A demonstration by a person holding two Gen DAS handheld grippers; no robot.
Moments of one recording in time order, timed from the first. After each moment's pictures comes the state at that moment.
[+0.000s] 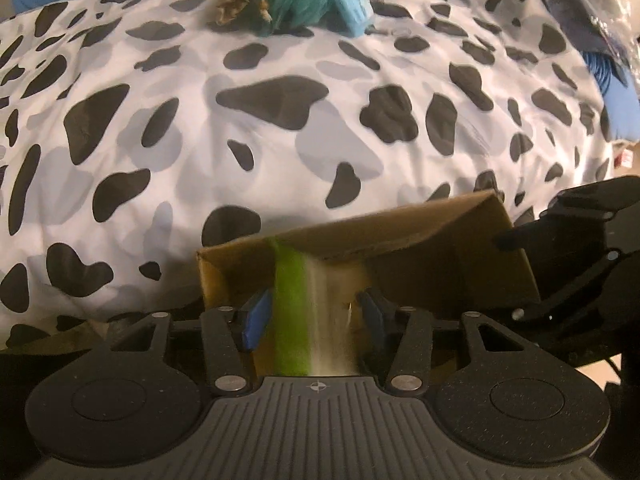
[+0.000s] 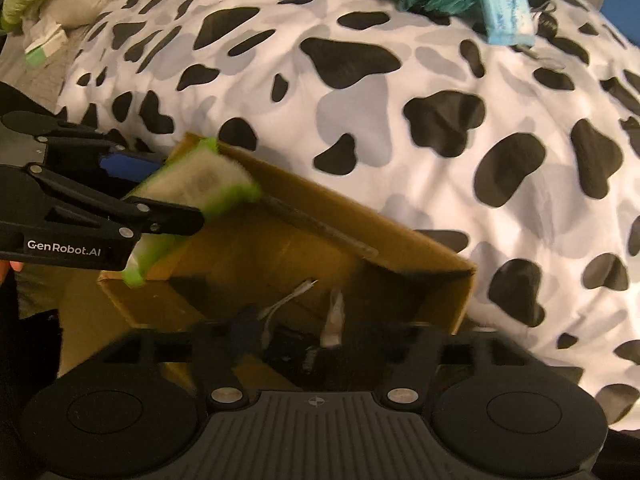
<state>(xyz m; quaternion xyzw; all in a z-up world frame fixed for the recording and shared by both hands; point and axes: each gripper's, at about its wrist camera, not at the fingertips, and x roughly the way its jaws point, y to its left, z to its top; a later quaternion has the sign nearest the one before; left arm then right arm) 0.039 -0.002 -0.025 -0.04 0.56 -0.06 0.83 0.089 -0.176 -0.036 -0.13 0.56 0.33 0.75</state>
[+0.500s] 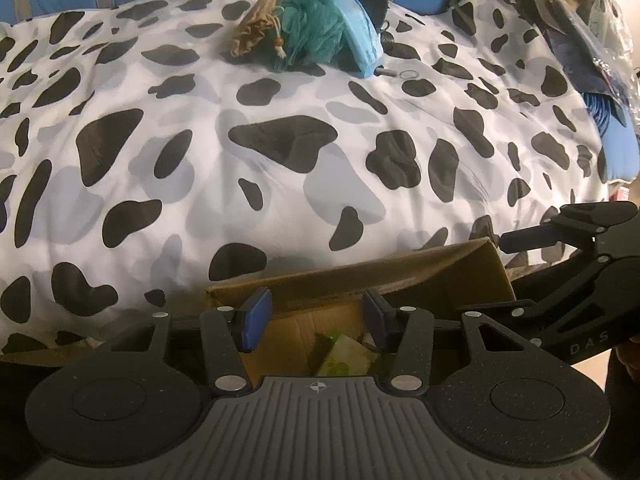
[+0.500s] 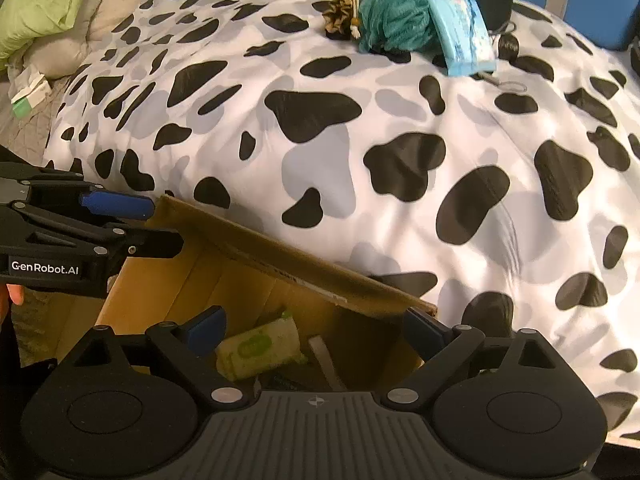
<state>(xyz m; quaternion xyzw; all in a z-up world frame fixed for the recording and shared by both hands) 0.046 0.004 -0.012 -0.06 0.53 -0.05 0.85 0.109 -0.184 -0.023 -0.09 0.52 0.31 0.79</state>
